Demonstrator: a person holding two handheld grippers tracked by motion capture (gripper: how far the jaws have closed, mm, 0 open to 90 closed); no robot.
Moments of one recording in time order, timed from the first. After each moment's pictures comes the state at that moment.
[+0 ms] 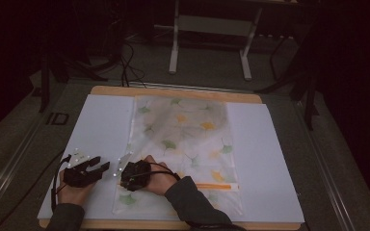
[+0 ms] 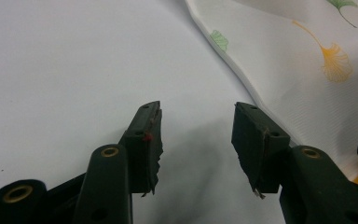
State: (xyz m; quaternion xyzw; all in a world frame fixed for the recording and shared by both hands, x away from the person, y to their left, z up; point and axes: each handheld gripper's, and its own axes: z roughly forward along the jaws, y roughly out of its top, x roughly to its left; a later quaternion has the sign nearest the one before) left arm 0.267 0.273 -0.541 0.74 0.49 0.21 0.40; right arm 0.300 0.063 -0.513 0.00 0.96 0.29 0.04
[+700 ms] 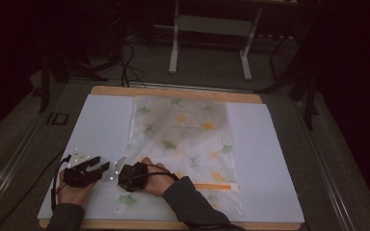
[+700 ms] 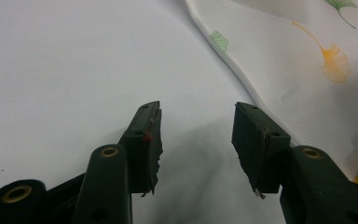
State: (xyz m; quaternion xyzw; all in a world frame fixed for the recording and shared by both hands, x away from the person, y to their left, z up) left arm 0.267 0.274 -0.541 0.74 0.49 0.21 0.40; right arm 0.295 0.071 -0.514 -0.01 0.96 0.26 0.04
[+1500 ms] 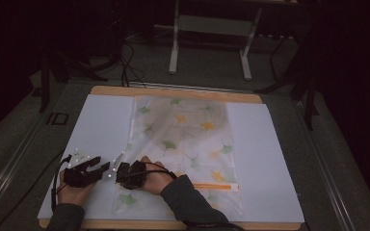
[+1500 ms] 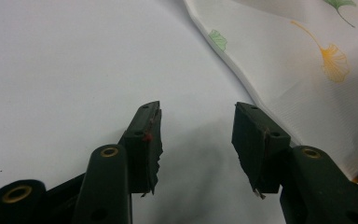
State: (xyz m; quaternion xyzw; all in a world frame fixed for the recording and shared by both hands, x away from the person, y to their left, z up) left arm 0.267 0.273 -0.541 0.74 0.49 0.21 0.40; right arm 0.298 0.076 -0.511 0.01 0.97 0.24 0.03
